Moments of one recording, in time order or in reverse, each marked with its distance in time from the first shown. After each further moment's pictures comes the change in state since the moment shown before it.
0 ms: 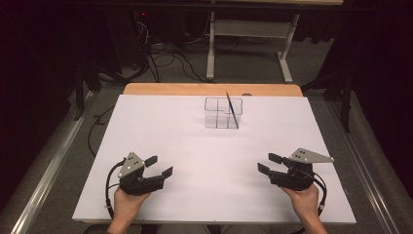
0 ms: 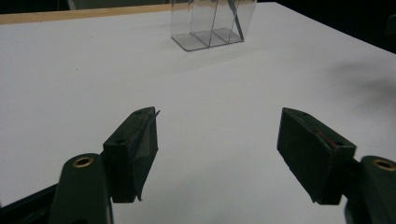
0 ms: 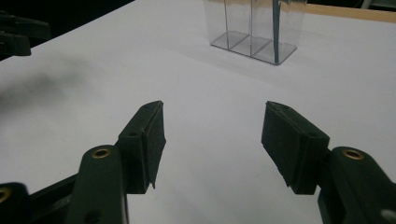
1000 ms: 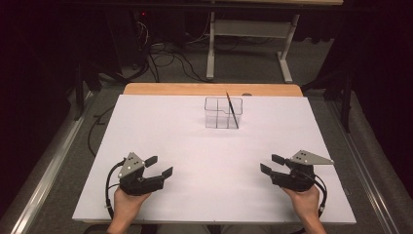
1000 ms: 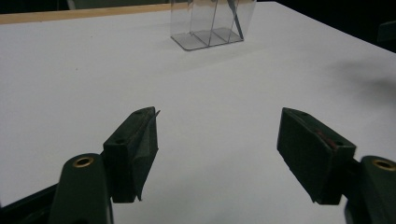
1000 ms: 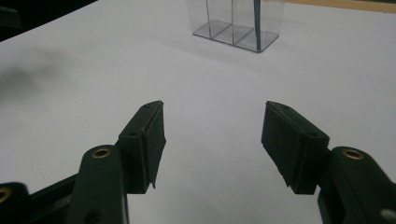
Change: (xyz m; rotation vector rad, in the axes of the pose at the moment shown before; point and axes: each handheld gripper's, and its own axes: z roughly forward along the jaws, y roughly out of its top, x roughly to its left) left arm 0.000 0.000 0.000 0.002 -0.003 0.001; right arm -0.008 -0.011 0.002 0.013 -0.056 0.009
